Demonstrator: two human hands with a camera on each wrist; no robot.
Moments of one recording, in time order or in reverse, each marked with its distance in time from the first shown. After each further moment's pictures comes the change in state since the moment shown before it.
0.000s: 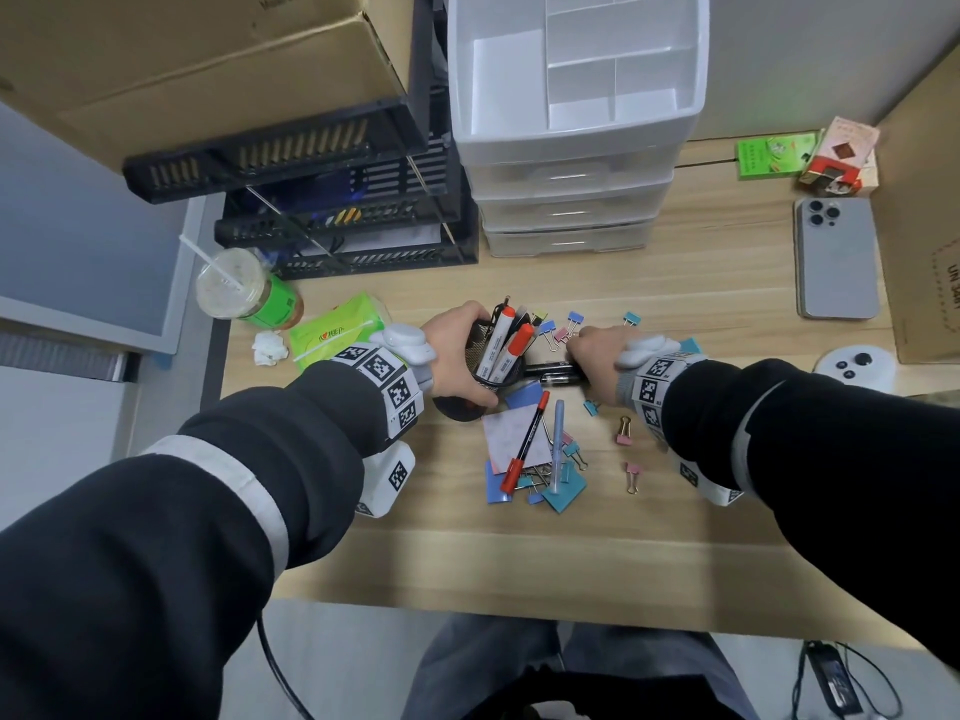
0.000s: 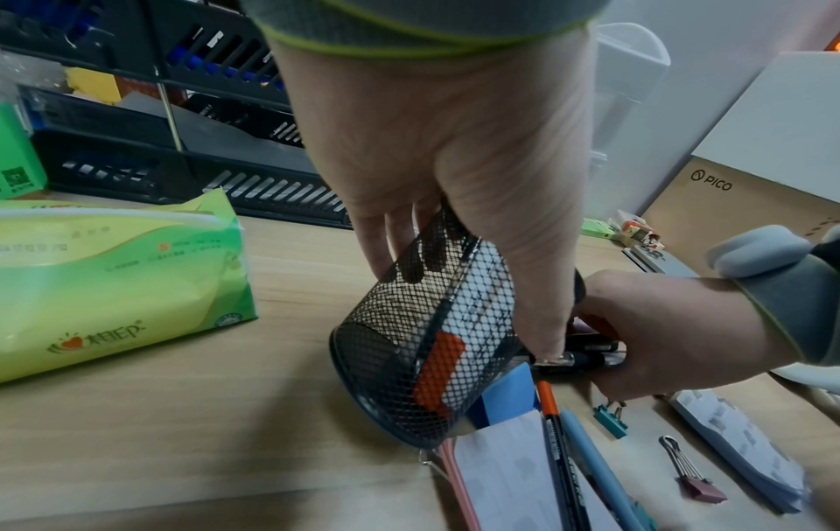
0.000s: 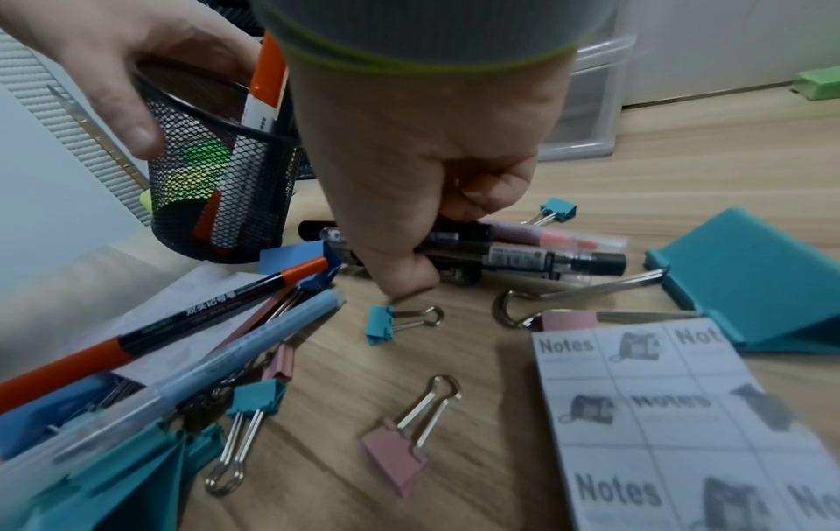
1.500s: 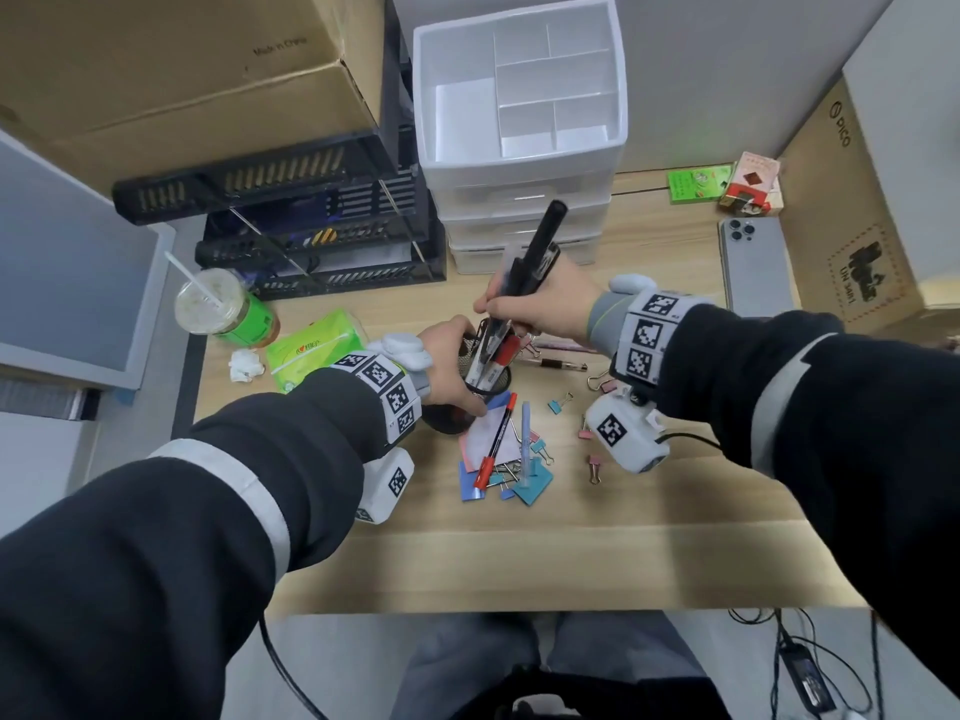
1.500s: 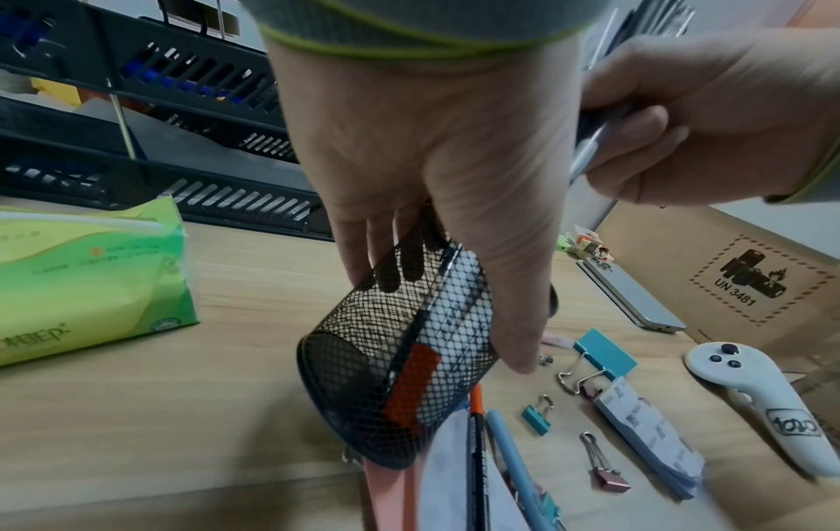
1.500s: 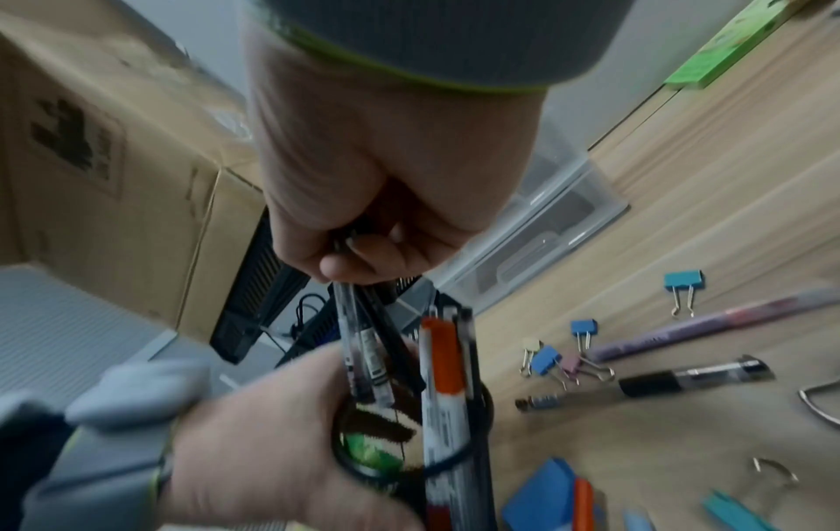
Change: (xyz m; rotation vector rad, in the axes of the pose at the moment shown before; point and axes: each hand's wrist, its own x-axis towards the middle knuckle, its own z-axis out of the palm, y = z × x) left_hand -0.017 0.037 0.004 0.045 0.000 -0.027; right_hand -0.062 -0.022 -0.092 1.307 0.424 -0.203
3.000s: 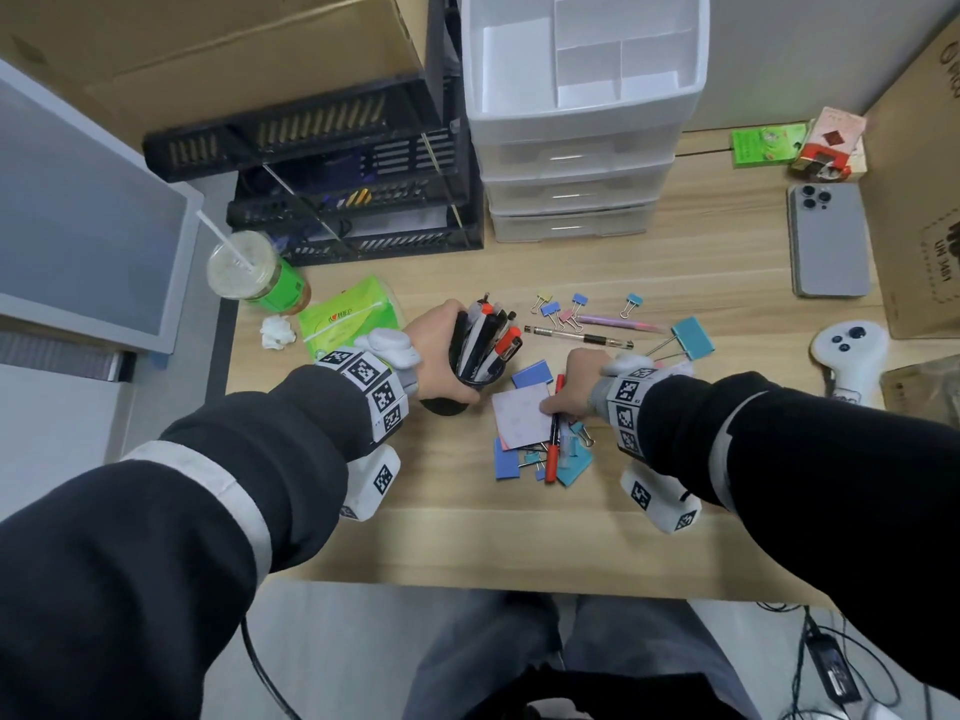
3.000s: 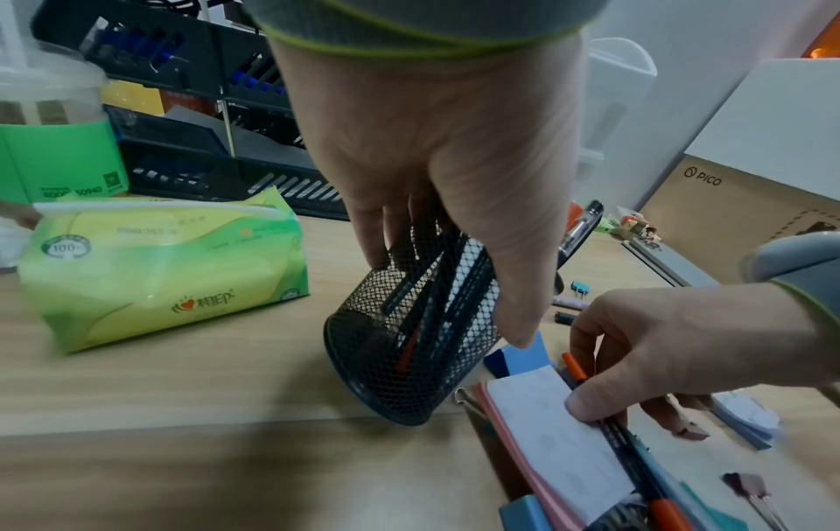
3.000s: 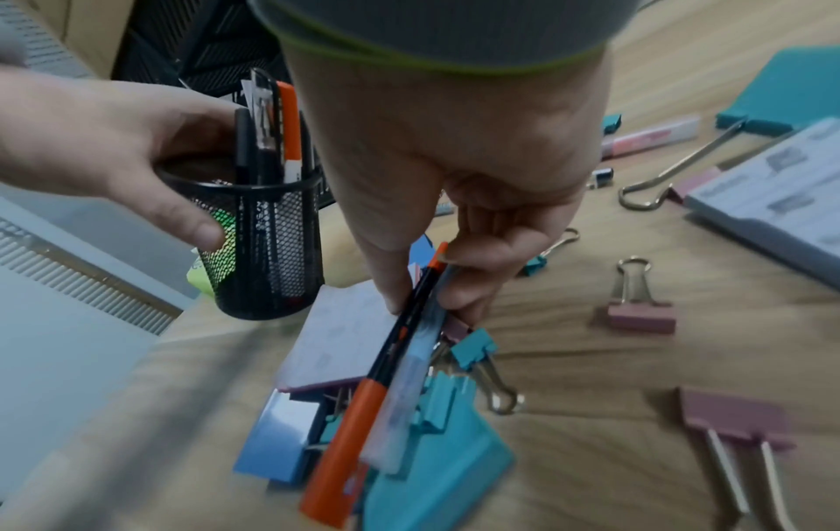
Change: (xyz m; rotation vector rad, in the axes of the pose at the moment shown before) left_hand -0.020 -0.053 0.002 -0.019 0.060 0.018; right_hand -0.011 0.111 0.071 -0.864 -0.208 0.603
